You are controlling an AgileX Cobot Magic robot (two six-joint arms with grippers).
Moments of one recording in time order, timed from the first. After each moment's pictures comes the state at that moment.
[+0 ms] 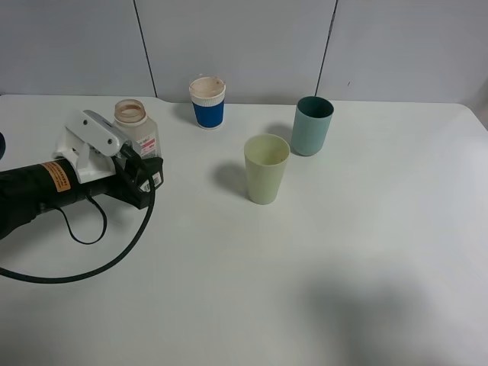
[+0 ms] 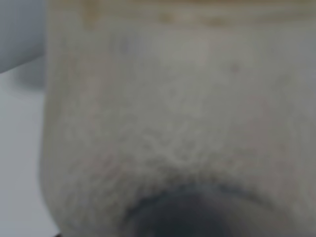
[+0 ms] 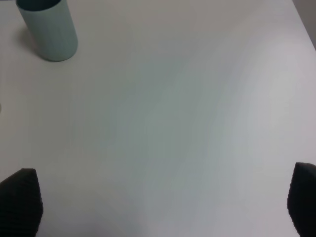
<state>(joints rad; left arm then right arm) -0.25 1.77 -0.37 0.42 -0.99 -0.03 -0.01 0.00 -0.50 0.00 1.07 -0.02</state>
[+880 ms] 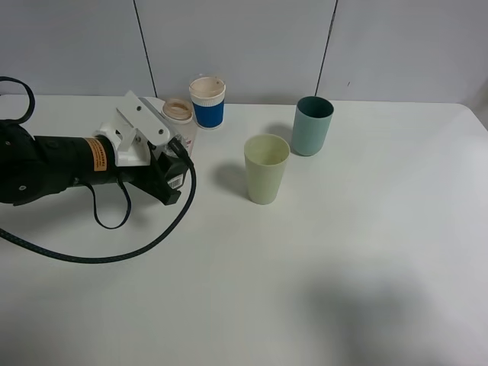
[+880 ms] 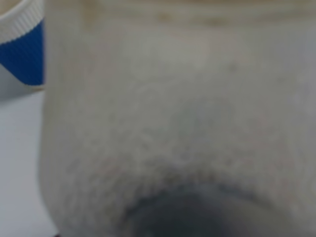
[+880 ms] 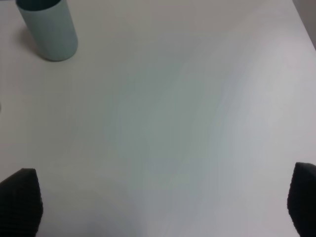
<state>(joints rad) -0.41 1.72 -0.56 0.50 -0.57 -0.11 -0.01 0.00 -0.50 0.00 1.07 -0.02</state>
